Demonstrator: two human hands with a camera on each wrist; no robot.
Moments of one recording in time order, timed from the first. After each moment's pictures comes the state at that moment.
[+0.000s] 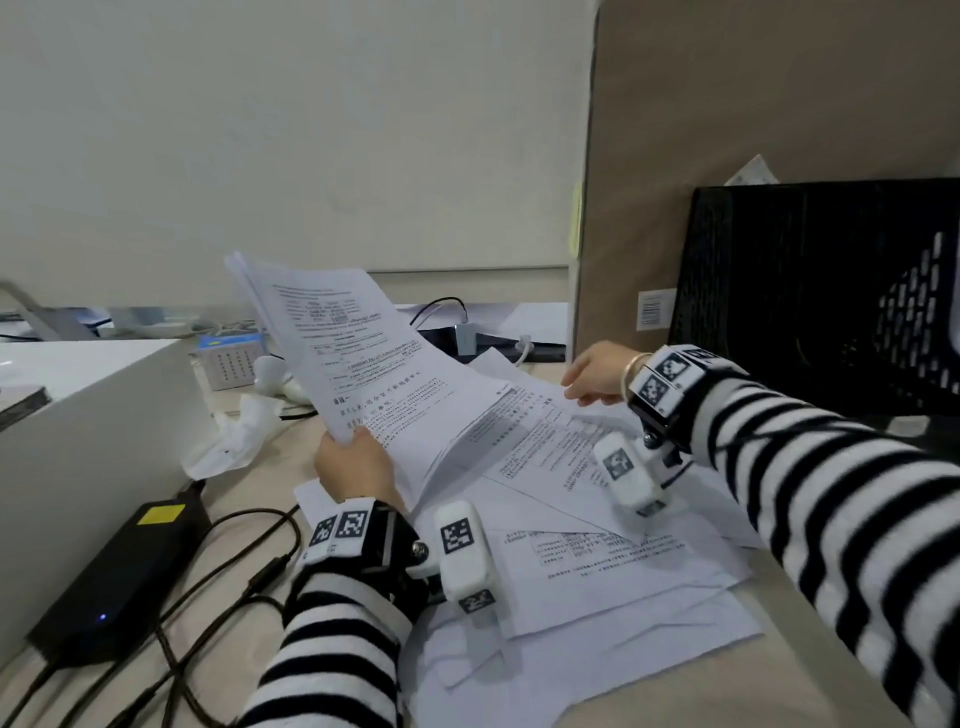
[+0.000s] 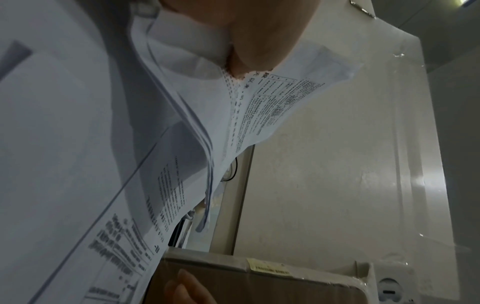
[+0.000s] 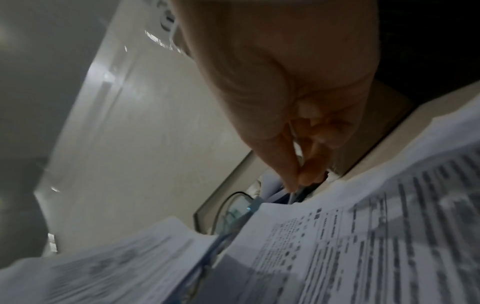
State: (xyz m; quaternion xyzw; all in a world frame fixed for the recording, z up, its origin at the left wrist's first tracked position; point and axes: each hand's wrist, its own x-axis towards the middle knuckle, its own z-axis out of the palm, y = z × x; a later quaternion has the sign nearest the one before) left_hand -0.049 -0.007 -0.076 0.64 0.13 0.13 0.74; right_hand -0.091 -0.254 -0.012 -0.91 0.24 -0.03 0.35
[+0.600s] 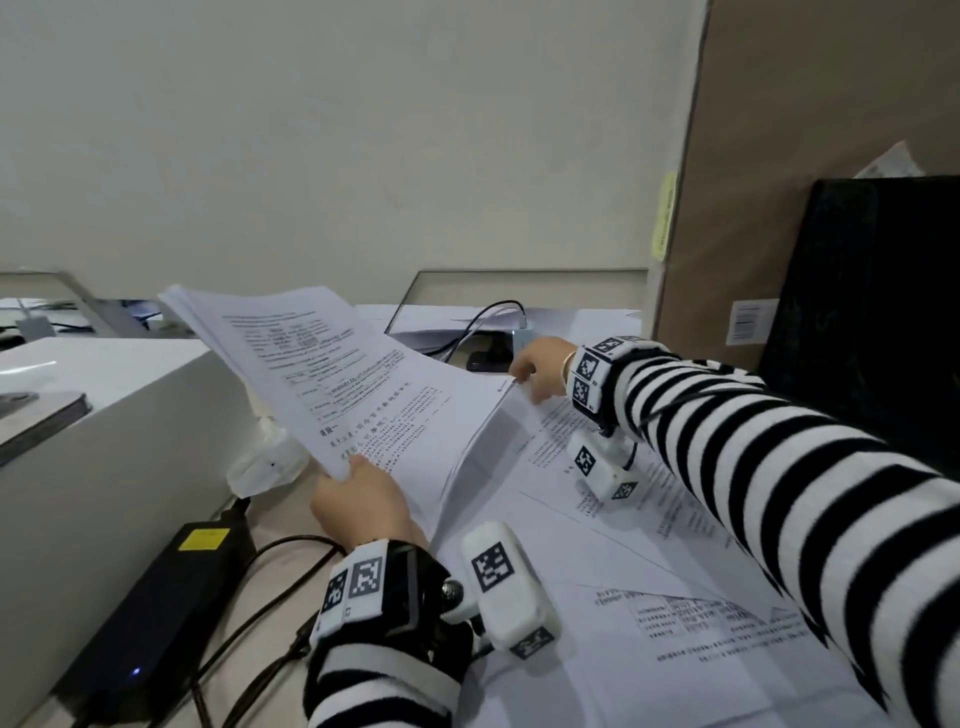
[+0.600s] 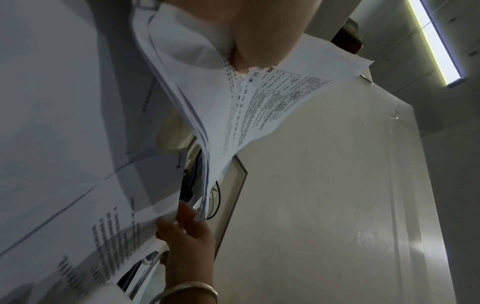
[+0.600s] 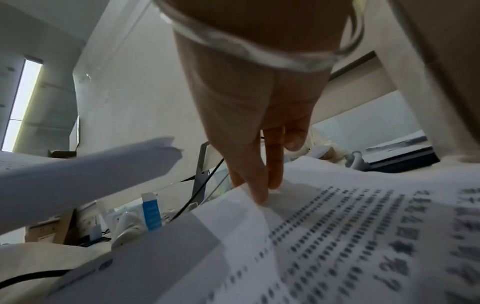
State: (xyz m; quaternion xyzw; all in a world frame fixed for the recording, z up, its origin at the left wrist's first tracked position) left_hand -0.026 0.027 -0.079 0.57 0.21 0.17 0.77; right_hand 0.055 -0.194 -0.022 -1.00 0.02 0.02 0.04
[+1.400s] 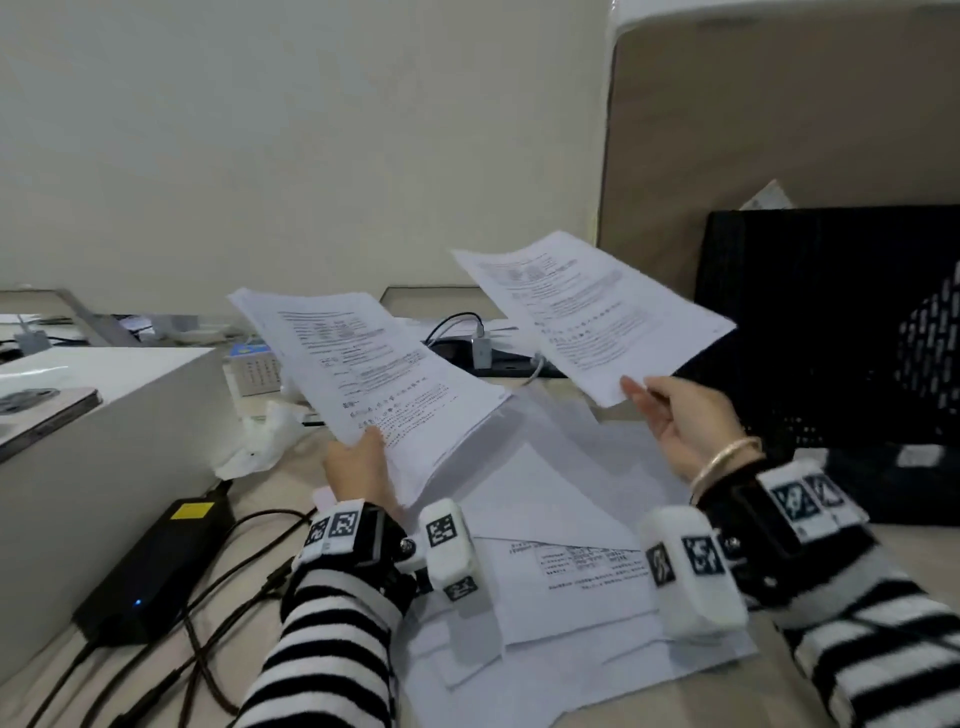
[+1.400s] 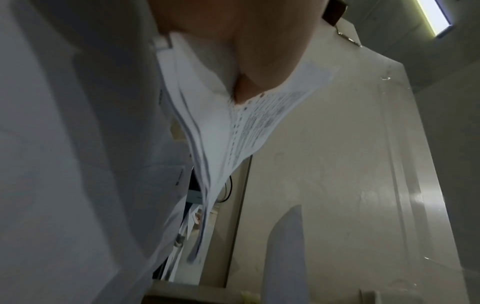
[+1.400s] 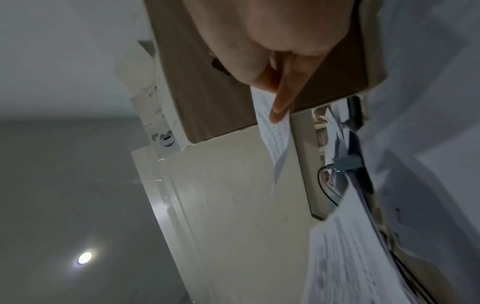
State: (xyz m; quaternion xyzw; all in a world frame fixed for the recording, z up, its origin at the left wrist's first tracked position) left_hand -0.041 0.009 -0.073 0.58 0.10 0.07 0.80; right_hand -0.169 -0.230 -0.018 -0.41 0.21 -0.32 0.83
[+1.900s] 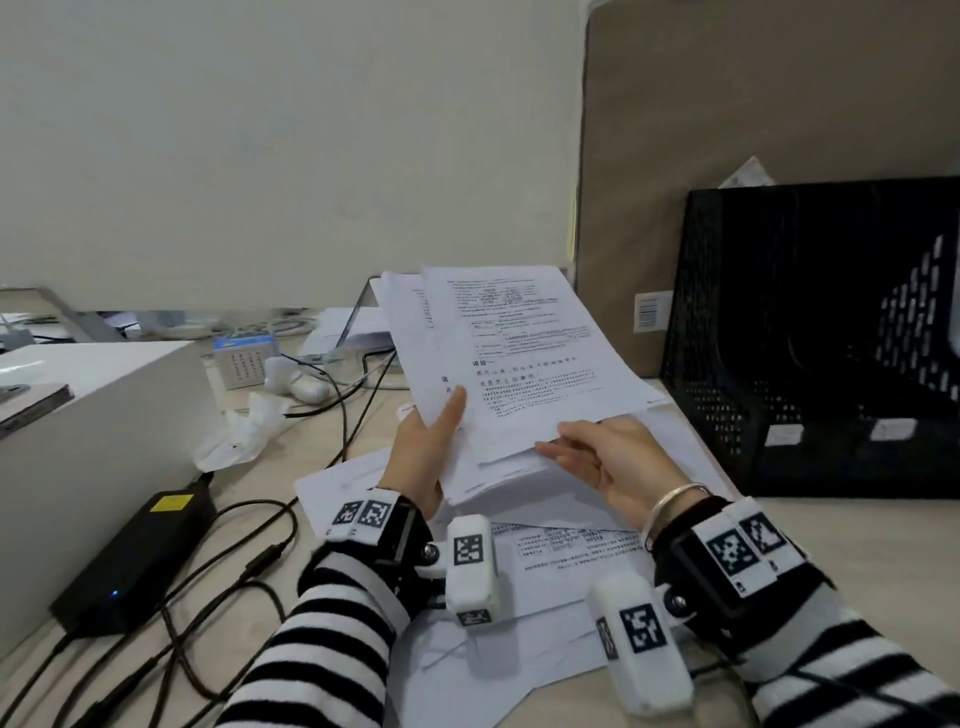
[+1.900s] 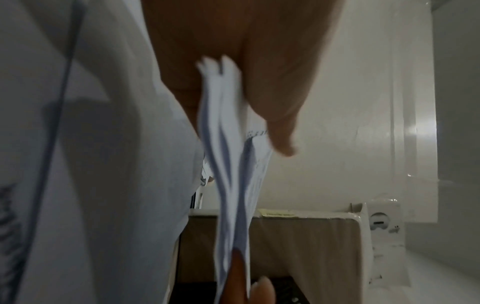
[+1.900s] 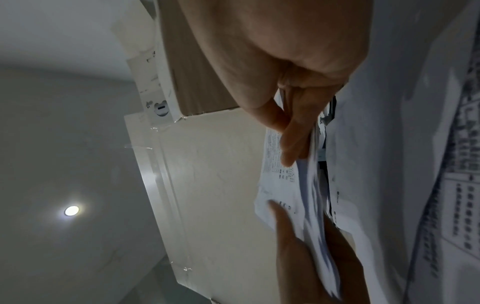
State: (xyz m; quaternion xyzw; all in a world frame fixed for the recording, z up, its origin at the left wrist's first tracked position) left_hand -0.078 -0.042 -0.067 0.61 -0.11 -0.12 0.78; right_hand -0.183 -0.193 -0.053 -0.53 0.20 -0.16 0.81
